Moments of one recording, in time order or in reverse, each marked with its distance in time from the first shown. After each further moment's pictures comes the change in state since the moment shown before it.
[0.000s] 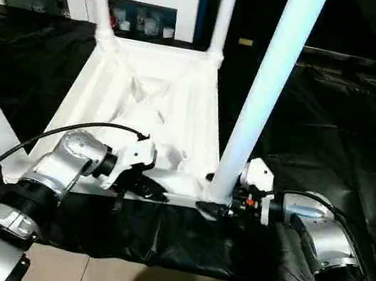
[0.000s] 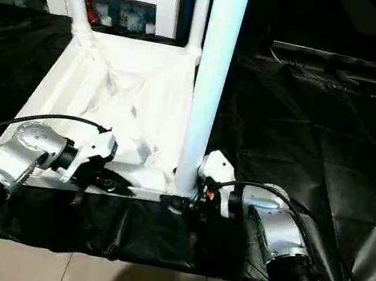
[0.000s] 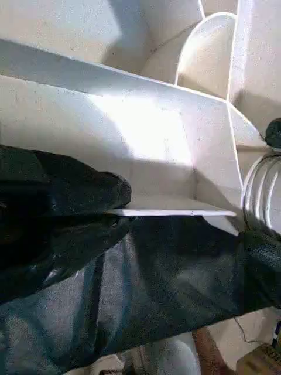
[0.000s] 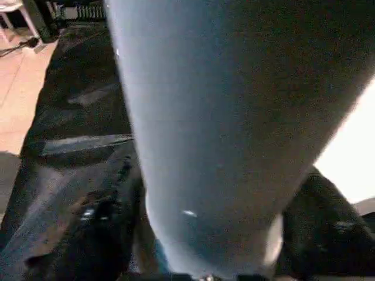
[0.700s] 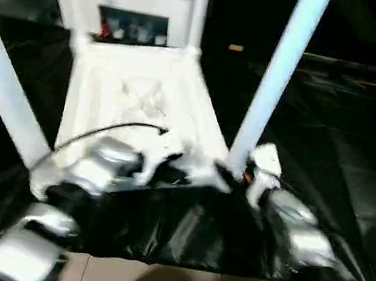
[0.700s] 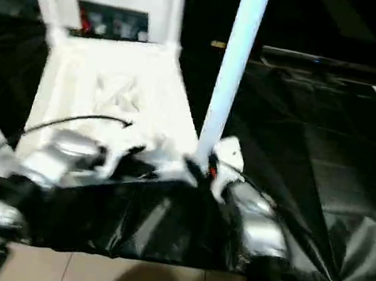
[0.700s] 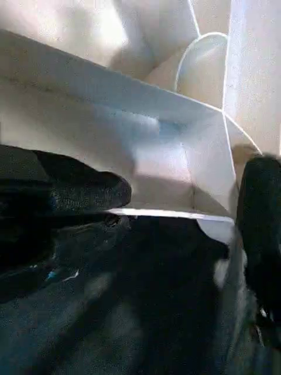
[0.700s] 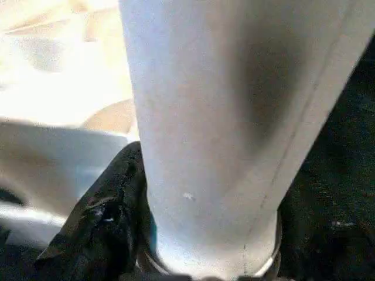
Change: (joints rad) left arm -0.081 -0.260 0.045 0.120 0.109 0.146 0.484; right arm -0.039 0.278 -0.211 0.143 -0.103 0.088 -0.807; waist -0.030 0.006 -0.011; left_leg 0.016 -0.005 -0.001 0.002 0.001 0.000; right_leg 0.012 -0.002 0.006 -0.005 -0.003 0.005
